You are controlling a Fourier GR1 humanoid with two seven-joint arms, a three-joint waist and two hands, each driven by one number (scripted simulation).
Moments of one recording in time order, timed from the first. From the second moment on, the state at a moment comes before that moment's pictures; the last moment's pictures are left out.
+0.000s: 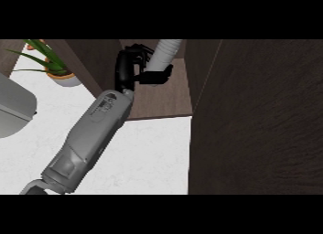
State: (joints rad) left arm -0.92 0.05 -0.22 -0.64 0.19 0.61 -0.21; right arm 0.54 -0.11 0.38 -2.09 -0.23 0.14 -0.22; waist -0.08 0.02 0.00
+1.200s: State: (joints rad) left arm -1.14 0.03 -0.07 -0.17 0.16 0.67 -0.42; right arm 0.52 -0.12 0.37 -2.06 -0.24 0.15 -0.24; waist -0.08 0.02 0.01
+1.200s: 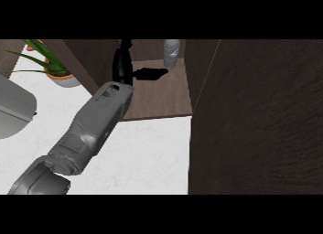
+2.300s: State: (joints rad) left arm -1.07 0.00 -0.02 -0.33 0.27 0.27 -0.69; right arm 0.60 -0.12 0.39 -2.13 -0.21 0.11 -0.25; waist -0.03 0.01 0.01
